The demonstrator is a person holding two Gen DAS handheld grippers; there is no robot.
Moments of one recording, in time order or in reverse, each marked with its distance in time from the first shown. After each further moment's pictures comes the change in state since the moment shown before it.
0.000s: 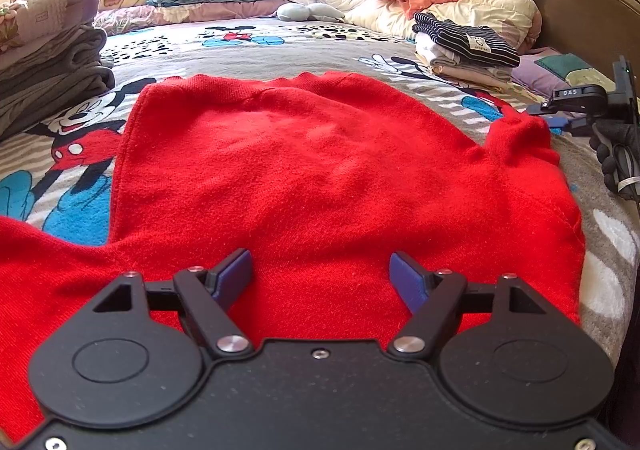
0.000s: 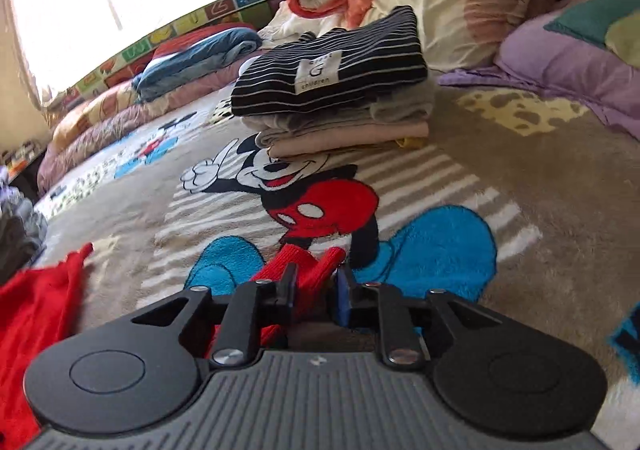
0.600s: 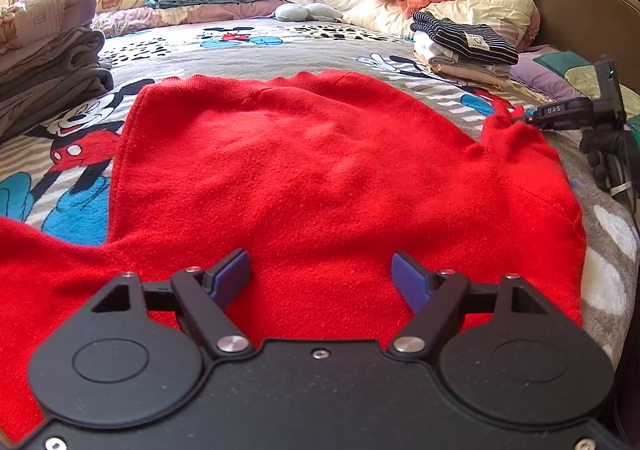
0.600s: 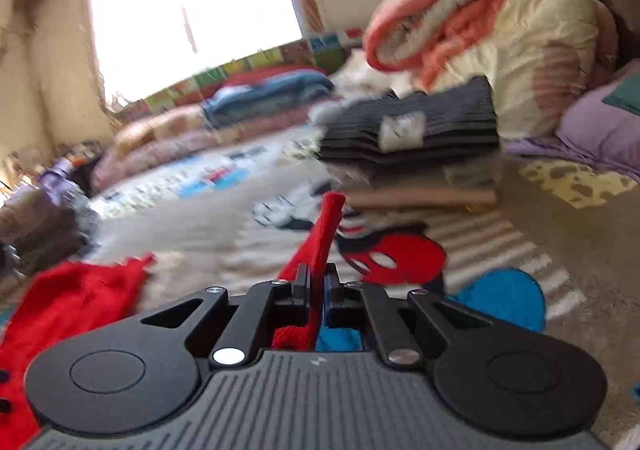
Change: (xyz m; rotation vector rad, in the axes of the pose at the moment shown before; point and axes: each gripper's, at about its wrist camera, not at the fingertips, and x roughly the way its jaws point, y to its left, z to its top) left arm 0.001 0.000 -0.002 0.007 -0.001 -0.002; right arm 0.004 0.028 -0.006 -0.234 -0.011 0.088
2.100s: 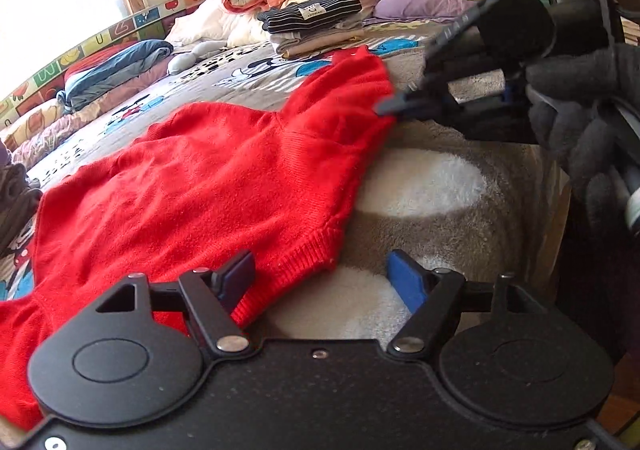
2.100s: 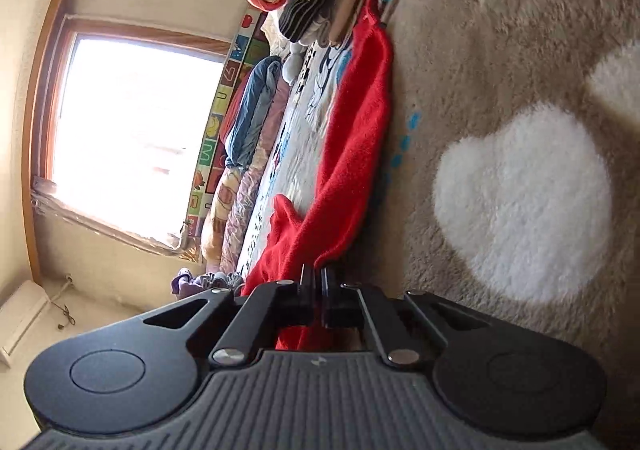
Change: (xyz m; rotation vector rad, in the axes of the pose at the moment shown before) left arm -0.032 -0.158 -0.058 0.443 -0.039 -0.015; right arm -0.112 0.085 -0.164 0.894 -0.045 0.324
